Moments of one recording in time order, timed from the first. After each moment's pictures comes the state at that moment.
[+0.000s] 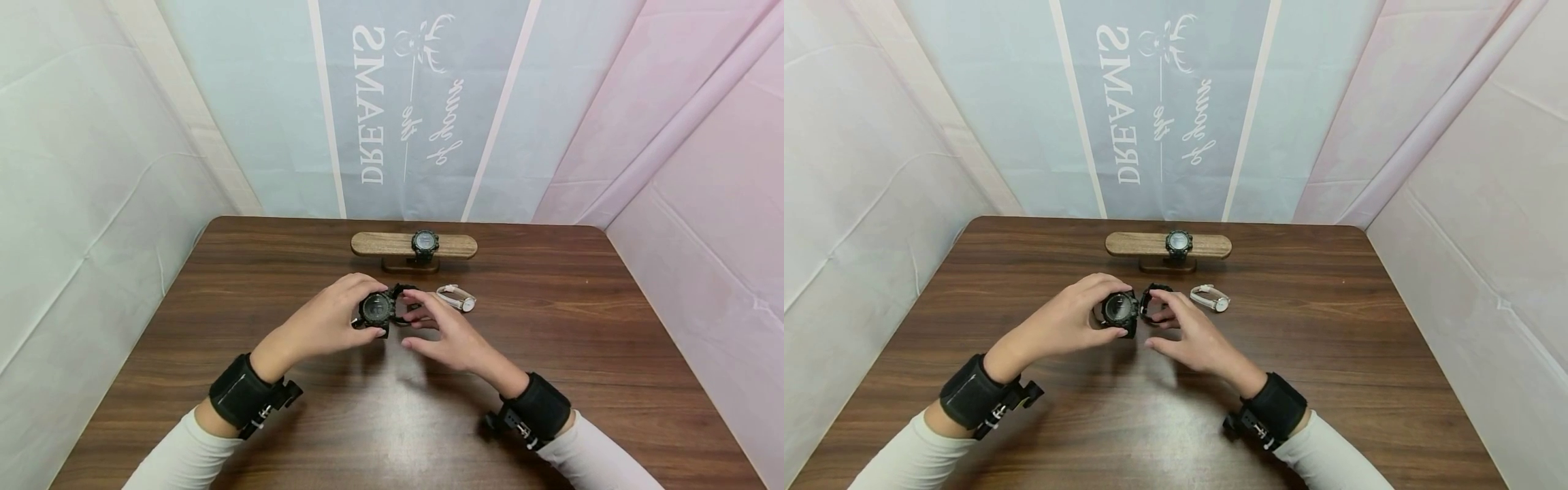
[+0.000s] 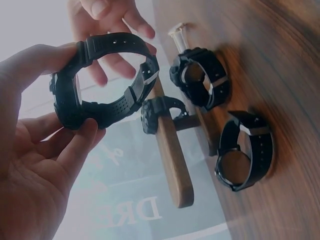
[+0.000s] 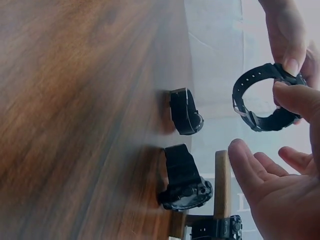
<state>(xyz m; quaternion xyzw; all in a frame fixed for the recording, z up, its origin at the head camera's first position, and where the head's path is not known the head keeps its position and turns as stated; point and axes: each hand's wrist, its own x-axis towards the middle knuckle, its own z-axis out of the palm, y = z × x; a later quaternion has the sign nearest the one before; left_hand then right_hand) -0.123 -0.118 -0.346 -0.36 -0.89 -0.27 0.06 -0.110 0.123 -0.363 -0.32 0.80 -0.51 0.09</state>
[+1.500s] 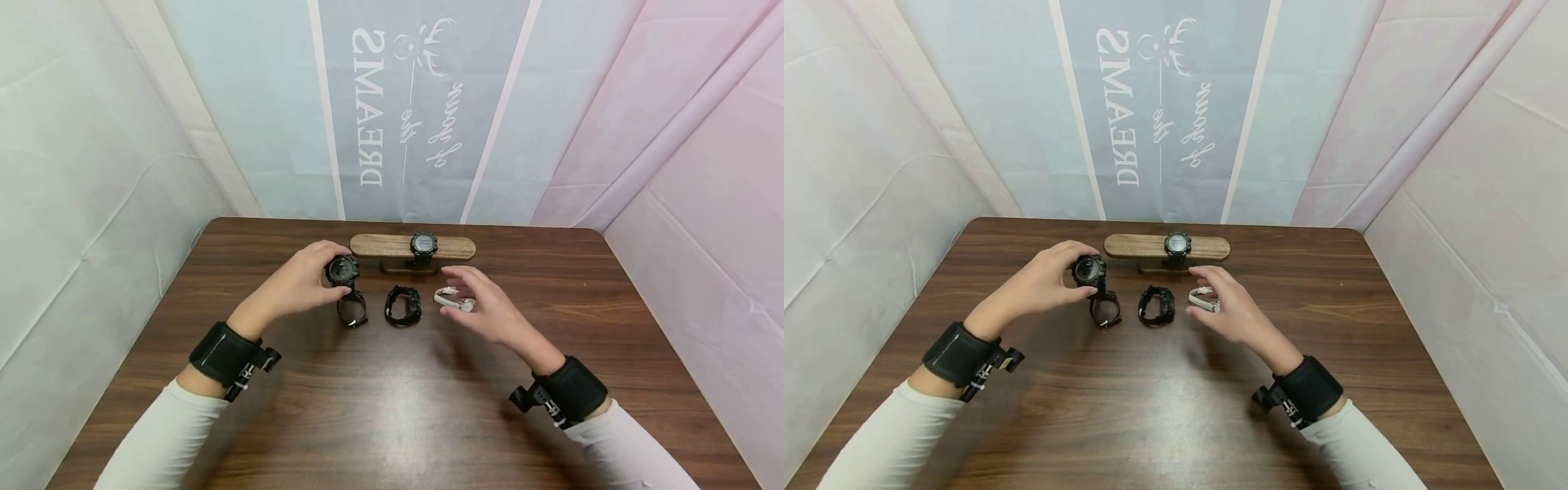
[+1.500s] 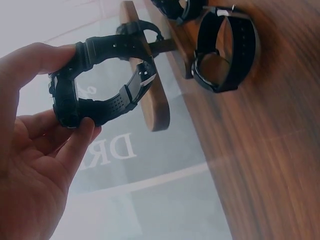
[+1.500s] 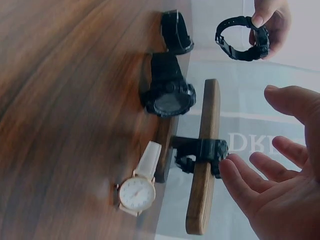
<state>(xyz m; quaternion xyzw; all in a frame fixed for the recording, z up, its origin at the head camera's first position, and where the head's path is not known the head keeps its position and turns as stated) -0.173 -0.163 -0.338 -0.28 -0.93 -0.25 0.03 -0.157 0.183 -0.373 -0.29 0.87 -0.39 0.00</state>
